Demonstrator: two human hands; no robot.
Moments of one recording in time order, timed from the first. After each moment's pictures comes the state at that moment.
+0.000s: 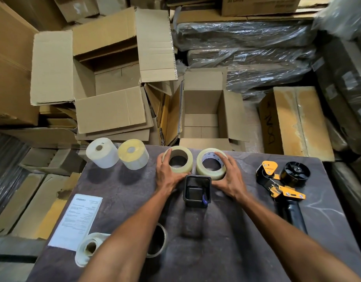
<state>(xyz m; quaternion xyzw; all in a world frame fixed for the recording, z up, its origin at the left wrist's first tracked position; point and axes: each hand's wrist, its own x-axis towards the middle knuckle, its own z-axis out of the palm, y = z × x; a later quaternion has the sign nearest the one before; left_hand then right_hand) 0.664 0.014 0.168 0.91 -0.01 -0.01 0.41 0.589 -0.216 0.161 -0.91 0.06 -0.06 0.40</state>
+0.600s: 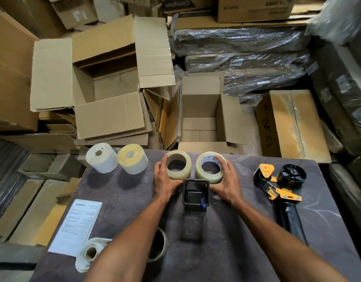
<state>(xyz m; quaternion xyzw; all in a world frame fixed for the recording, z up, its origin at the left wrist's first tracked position) 0.655 0.021 0.171 0.91 0.00 -0.04 0.40 0.583 -0.203 0.167 -0.89 0.09 -0.09 0.43</state>
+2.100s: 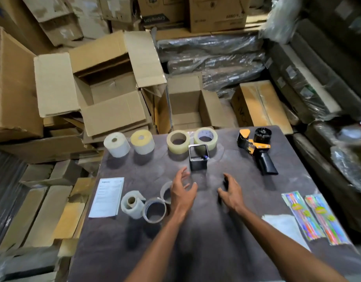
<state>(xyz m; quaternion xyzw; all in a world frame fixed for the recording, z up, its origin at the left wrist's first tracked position) 0.457 0.080 0.235 0.77 -0.04 -0.10 0.62 0.395 -0.110 0.168 -0.85 0.31 -0.04 0.42</state>
